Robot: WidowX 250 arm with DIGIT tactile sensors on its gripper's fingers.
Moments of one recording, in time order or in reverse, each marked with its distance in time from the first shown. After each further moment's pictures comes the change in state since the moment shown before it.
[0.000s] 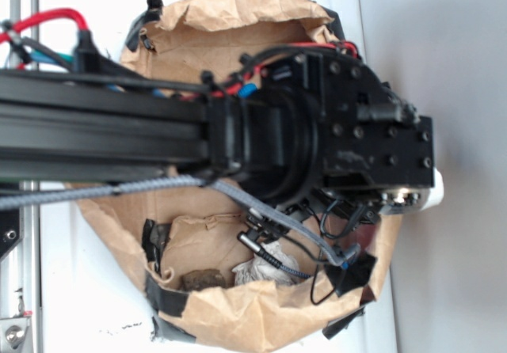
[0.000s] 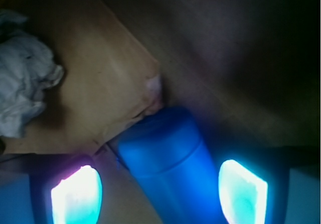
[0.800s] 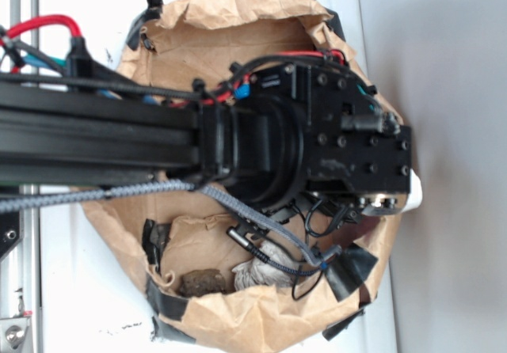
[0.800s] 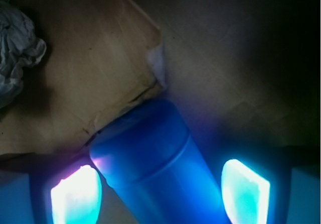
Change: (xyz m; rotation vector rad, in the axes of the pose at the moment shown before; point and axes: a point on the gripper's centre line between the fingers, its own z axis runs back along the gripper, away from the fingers) arm -0.007 -0.002 -0.010 0.017 0.004 -0.020
